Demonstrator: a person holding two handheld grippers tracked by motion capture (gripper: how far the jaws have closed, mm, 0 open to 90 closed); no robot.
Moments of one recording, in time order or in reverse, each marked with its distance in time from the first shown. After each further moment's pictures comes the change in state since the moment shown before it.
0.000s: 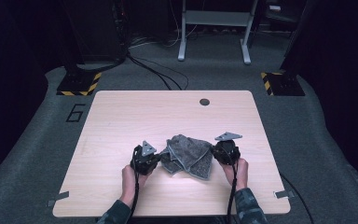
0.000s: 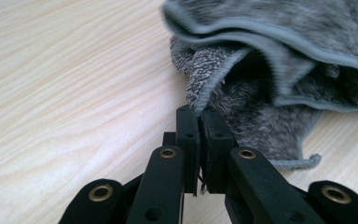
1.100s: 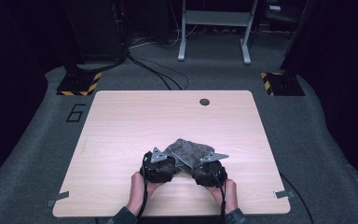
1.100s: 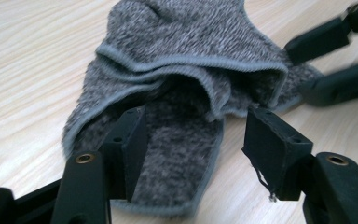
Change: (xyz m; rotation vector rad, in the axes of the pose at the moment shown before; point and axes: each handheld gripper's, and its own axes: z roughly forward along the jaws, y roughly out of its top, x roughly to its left) left arm -0.045 0.009 -0.001 -0.012 -0.141 -0.005; right arm 0.068 -0.036 -0.009 0.064 0.168 -0.023
